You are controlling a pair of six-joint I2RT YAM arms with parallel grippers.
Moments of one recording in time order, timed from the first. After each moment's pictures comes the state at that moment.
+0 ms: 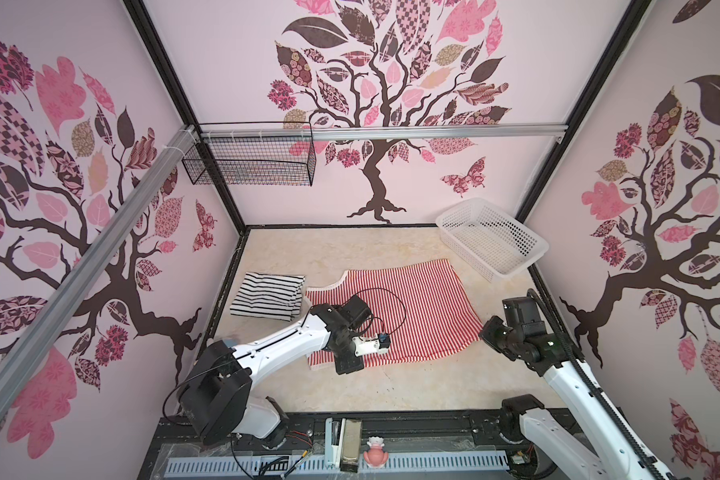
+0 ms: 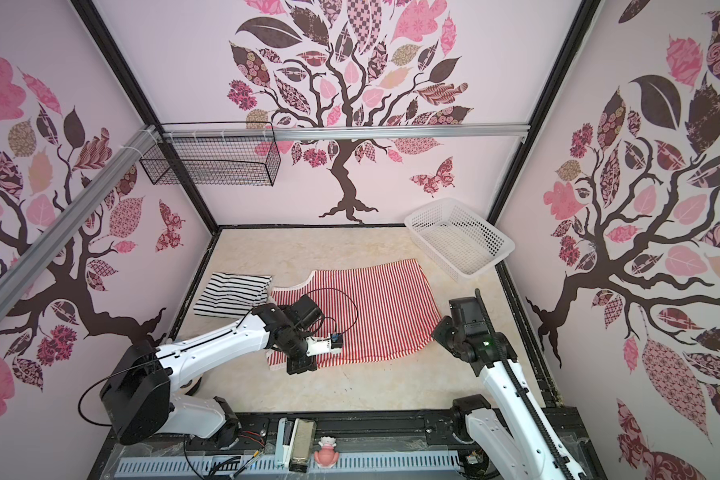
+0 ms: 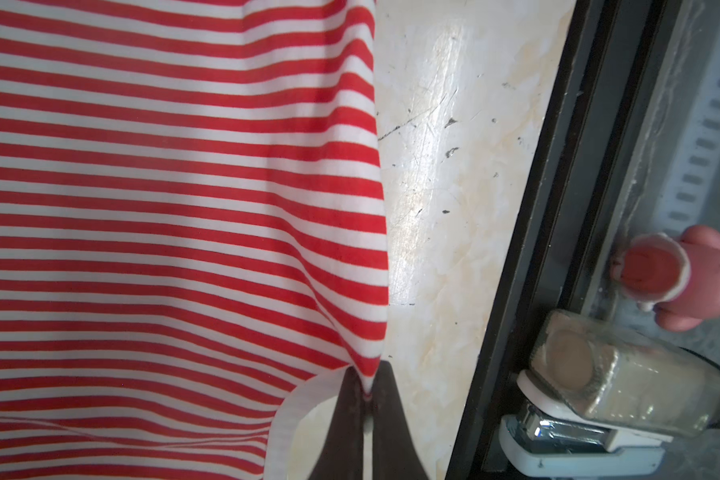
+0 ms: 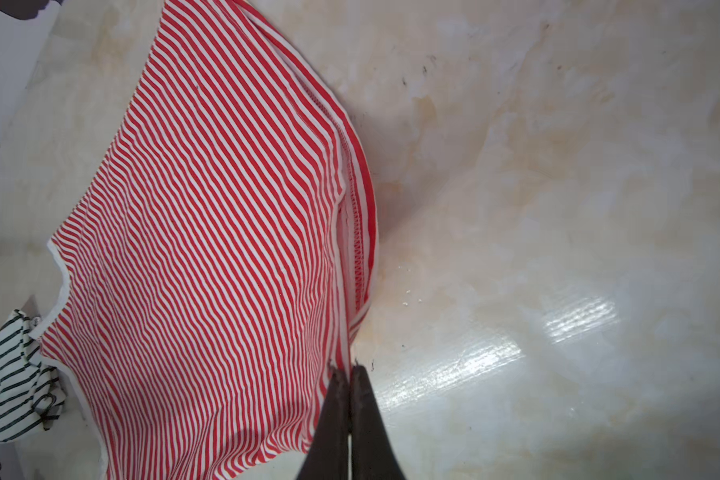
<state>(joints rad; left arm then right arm) -0.78 1.43 0.95 -0.96 0.27 0.59 0.17 0.79 0.70 -0.87 0.01 0.84</state>
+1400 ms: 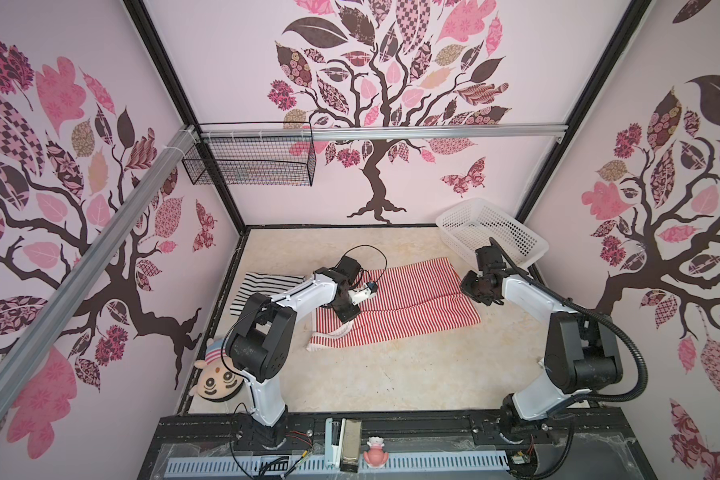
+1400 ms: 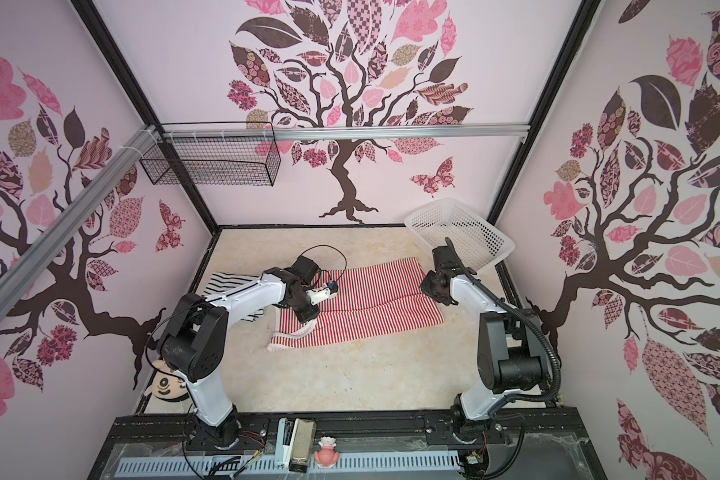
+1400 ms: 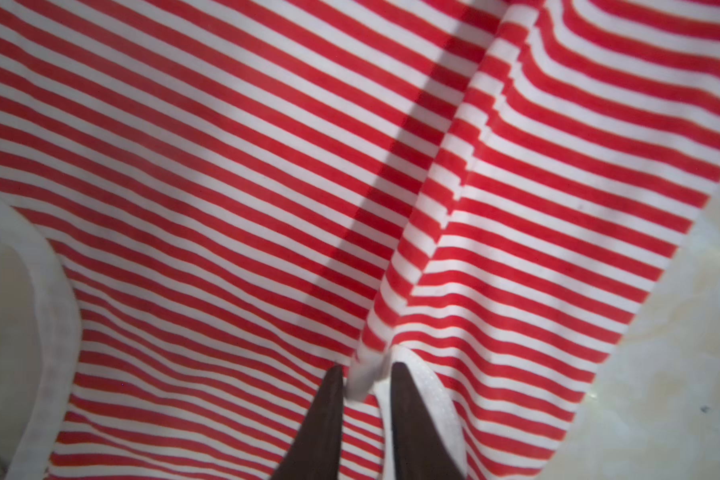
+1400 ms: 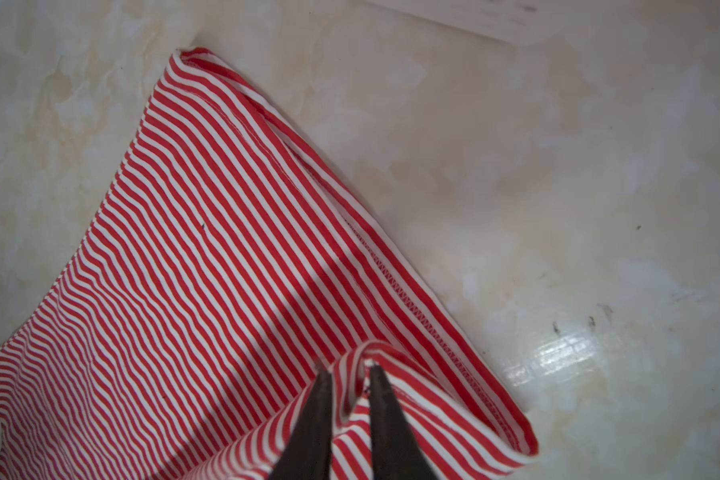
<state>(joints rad) -0.49 1.83 1.24 -0.74 0.05 0.53 0.08 1.62 1.07 -0.51 0.00 0.68</state>
